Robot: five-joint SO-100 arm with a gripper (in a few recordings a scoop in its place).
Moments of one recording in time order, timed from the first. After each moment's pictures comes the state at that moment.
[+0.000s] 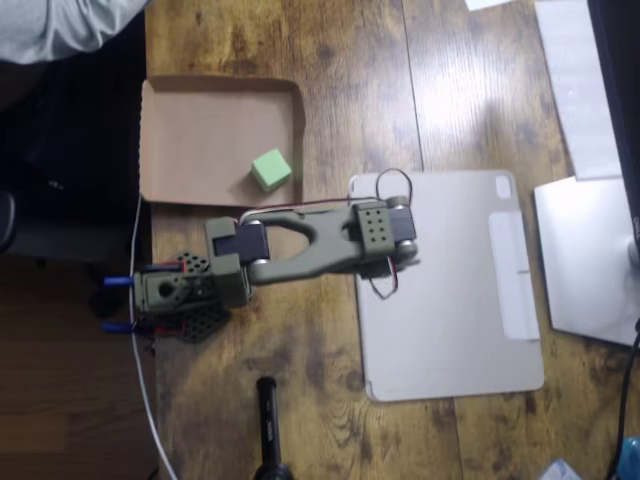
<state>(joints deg) 6.4 106.5 100.5 102.5 9.2</state>
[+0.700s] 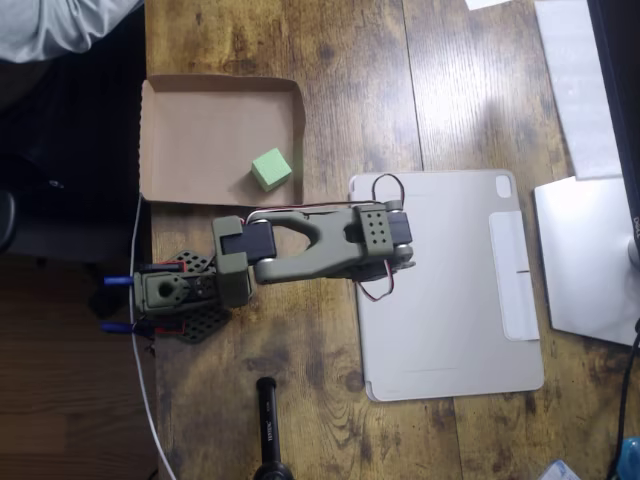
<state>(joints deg) 7.0 102.1 103.0 102.6 5.4</state>
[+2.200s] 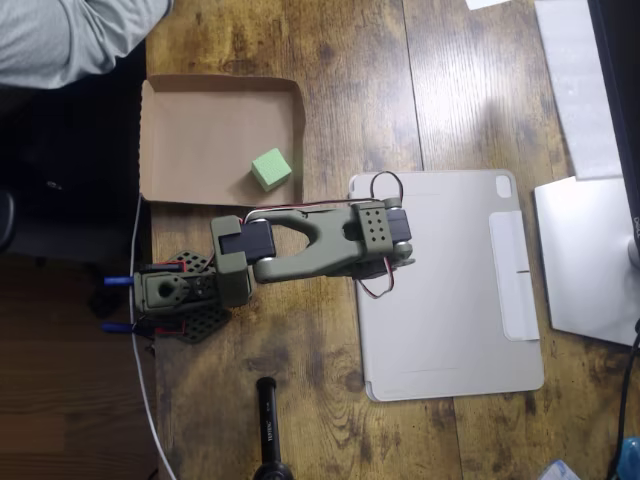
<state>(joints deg) 5.5 101.3 103.0 102.5 4.6</state>
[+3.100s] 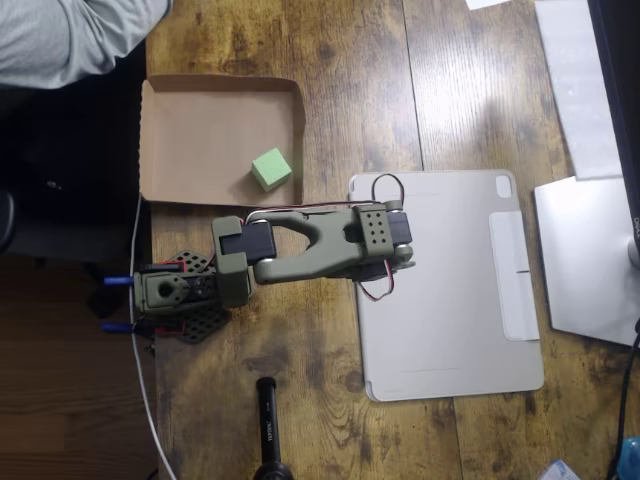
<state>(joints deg) 6.5 101.2 103.0 102.5 5.6</state>
